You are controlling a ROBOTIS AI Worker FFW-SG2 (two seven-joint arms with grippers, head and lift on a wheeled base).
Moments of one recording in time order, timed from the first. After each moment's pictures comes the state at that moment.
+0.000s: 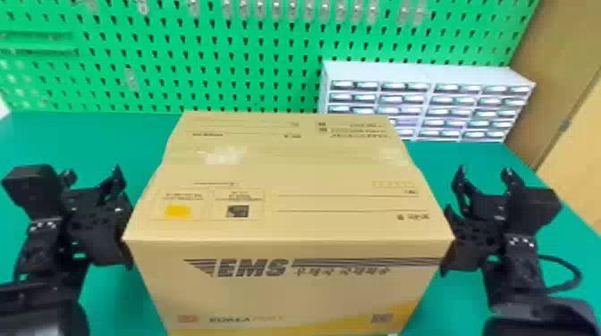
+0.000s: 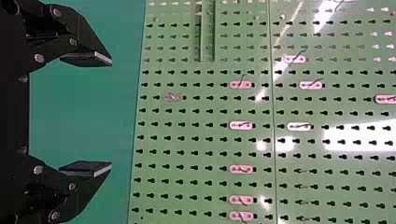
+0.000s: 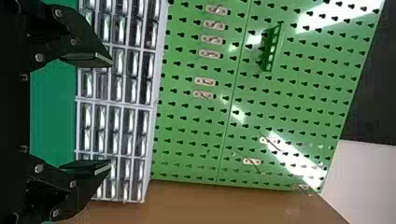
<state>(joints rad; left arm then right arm) -0.04 0.04 0.24 -1.59 0.04 0.06 -0.07 -0.01 -0.06 -0.20 -1.54 0.07 -0.21 -0.05</state>
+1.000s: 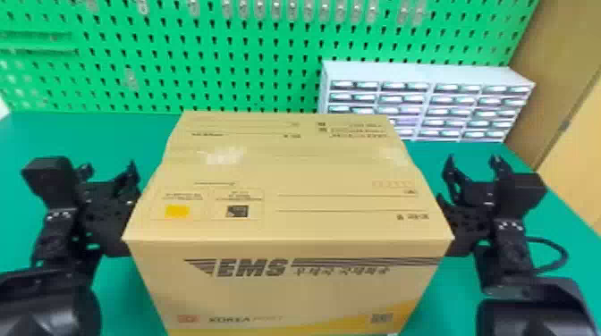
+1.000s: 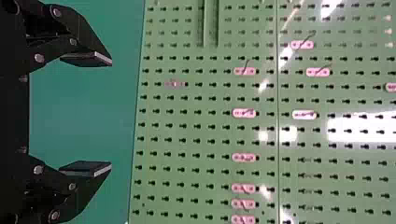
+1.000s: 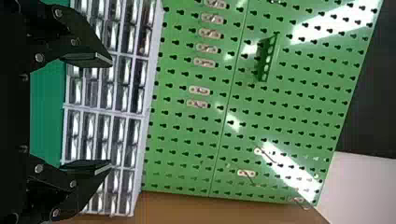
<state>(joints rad) -0.10 0.04 0.22 -1.53 0.04 0.06 -0.11 -0.09 -0.11 -0.15 -1.46 0.05 -0.23 -0.05</state>
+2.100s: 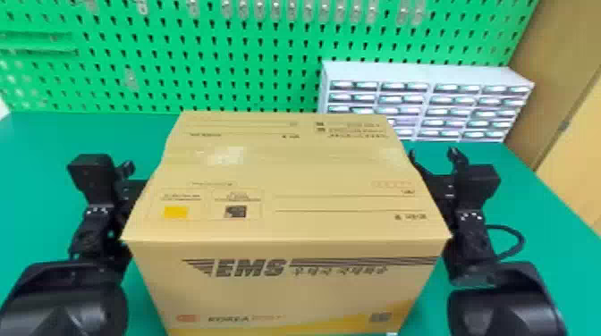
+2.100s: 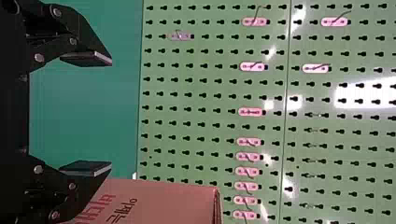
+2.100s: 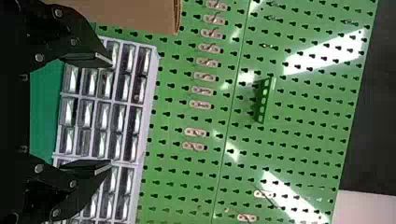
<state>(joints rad) -0.12 0.04 0.08 -1.50 0.08 0.07 -0.14 -0.15 -0.11 0.01 -1.39 0.03 -0.25 -0.05</state>
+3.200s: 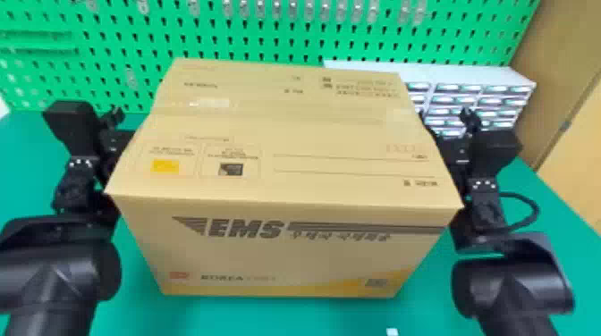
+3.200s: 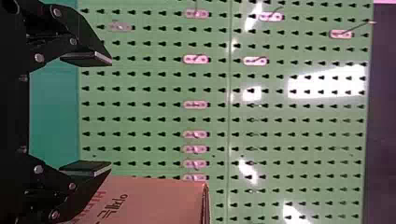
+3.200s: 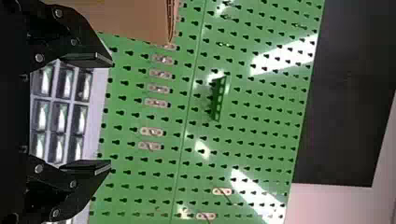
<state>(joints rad) -0.21 0.04 0.10 -1.59 0.05 0.08 -0.18 -0.21 -0.13 0.02 -1.48 0.02 -0.25 -0.05</state>
